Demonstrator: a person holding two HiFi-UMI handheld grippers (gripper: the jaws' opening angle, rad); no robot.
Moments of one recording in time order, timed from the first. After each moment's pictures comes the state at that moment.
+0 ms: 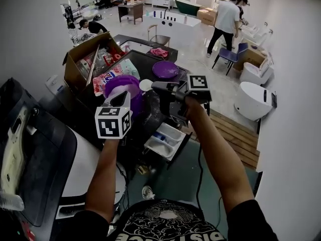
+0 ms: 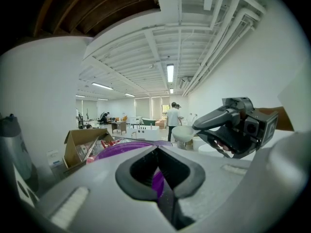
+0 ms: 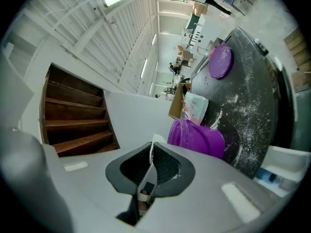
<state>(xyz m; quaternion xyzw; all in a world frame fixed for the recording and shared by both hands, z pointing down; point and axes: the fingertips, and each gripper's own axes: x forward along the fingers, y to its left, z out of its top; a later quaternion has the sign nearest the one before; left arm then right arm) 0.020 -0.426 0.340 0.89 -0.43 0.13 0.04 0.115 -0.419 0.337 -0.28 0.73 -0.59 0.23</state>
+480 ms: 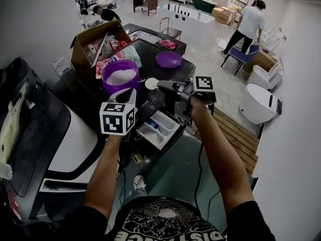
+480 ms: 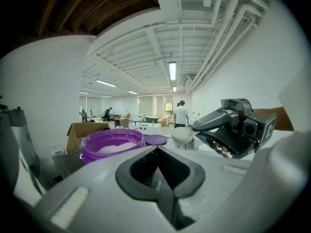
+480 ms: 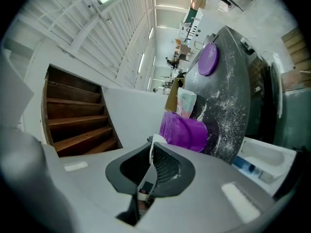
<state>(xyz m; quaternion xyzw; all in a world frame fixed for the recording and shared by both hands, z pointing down) 0.047 -0.379 0.368 0.88 -0.45 0.14 0.06 0.141 -0.379 0.368 -0.26 0.73 -0.61 0.20</state>
